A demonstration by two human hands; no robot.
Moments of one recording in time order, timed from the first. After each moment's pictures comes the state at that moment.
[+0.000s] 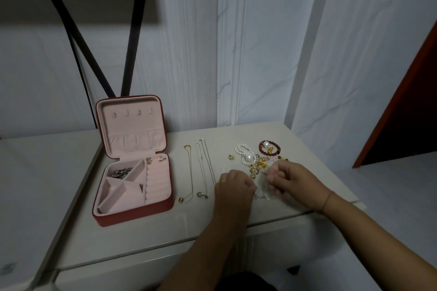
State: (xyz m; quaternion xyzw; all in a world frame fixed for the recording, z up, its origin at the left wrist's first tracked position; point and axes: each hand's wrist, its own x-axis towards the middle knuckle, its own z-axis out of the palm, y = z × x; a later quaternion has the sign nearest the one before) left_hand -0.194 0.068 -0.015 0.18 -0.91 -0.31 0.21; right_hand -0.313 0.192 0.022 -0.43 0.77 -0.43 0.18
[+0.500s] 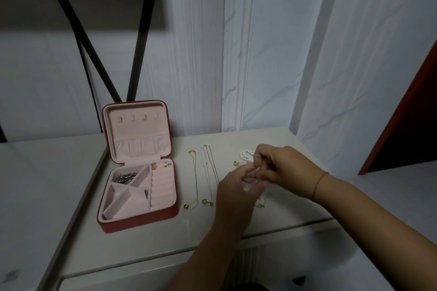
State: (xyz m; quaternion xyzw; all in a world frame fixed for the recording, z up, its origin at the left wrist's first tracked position) left_hand -0.190 0.064 0.007 0.14 -0.76 -0.52 0.36; right_hand -0.295 0.154 0.081 -0.55 0.81 -0.22 0.02
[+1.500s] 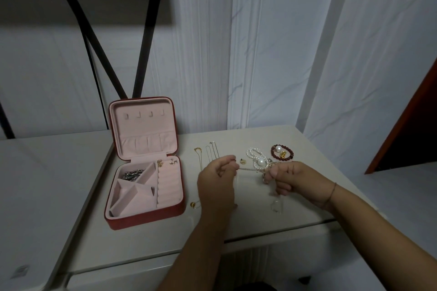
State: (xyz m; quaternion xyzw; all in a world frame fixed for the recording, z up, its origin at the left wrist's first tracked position) left_hand -0.175 0.035 0.019 0.29 -0.65 -0.58 0.41; right_hand -0.326 0.162 0.018 -0.36 0.66 -0.55 0.37
